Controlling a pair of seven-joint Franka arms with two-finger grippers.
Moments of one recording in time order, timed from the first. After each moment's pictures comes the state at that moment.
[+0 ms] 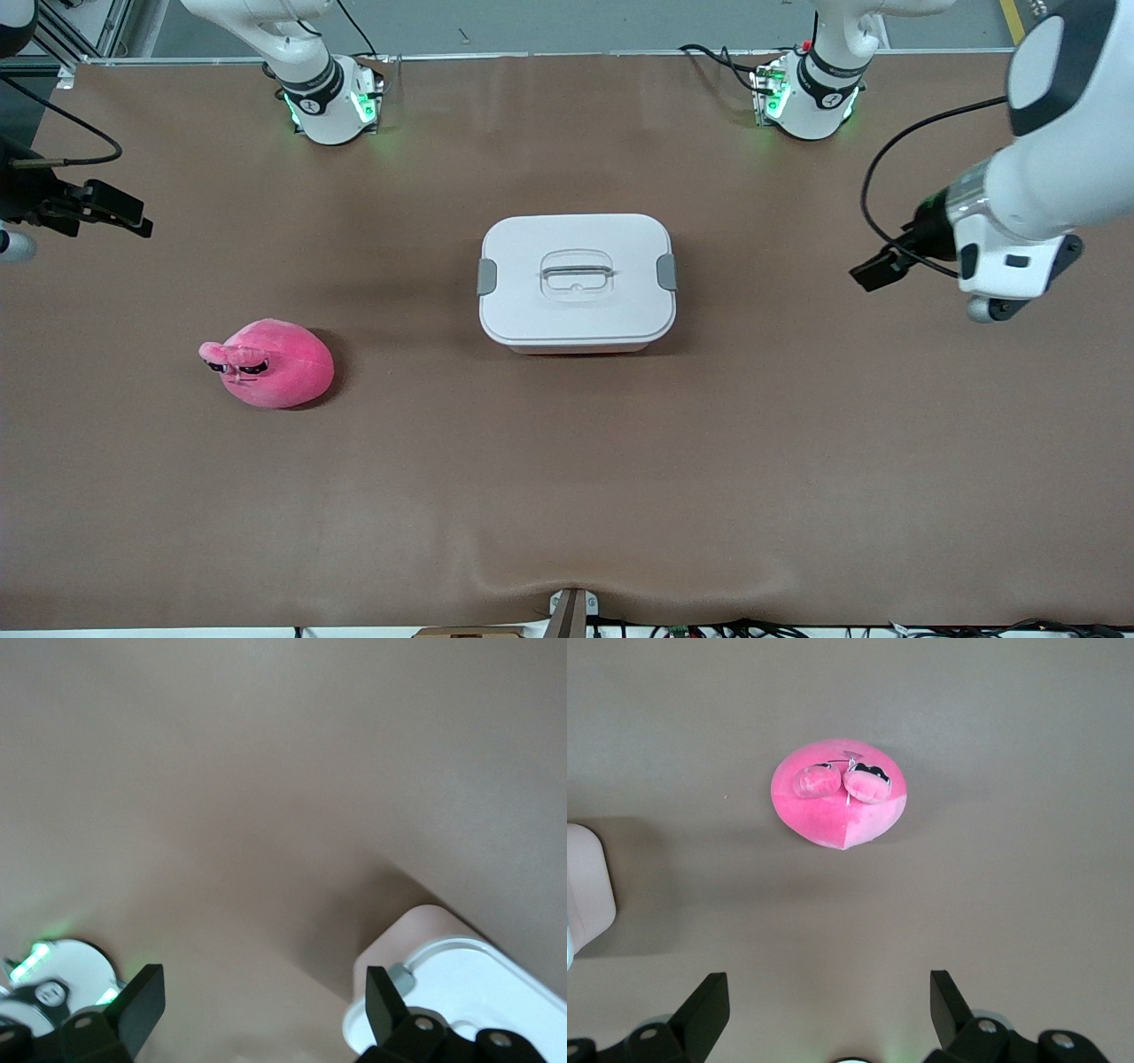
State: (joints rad) left arm -0.19 0.17 -0.05 -1.49 -0.10 1.48 -0.95; right arm 0.00 -0.03 -0.06 -1.64 0.02 1.52 -0.02
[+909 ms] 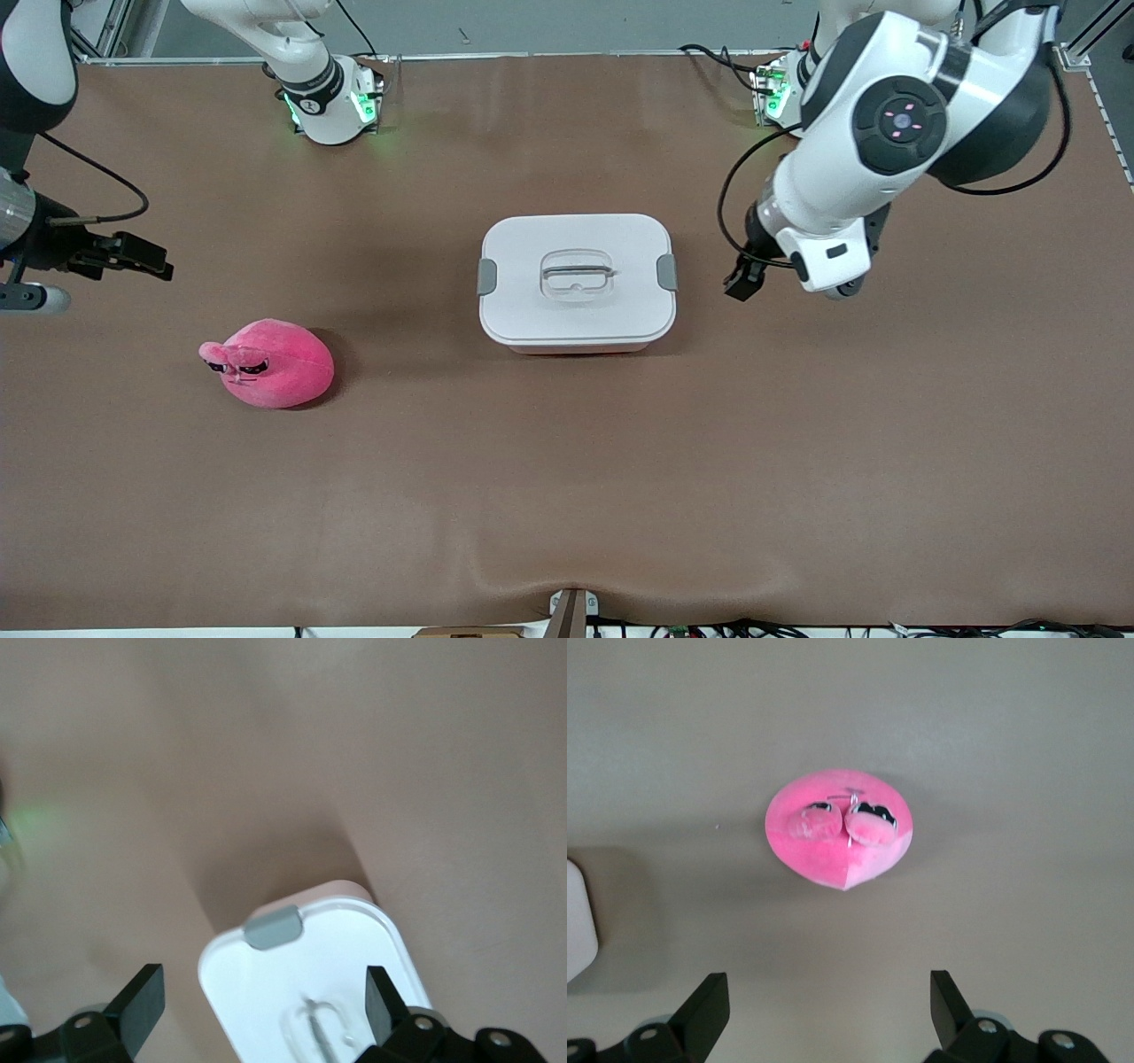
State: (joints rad) left arm -0.45 0.25 -0.06 -1.49 -0.11 1.62 -1.70; right arm 0.00 0.08 -0.05 -1.64 0.02 1.65 -0.03
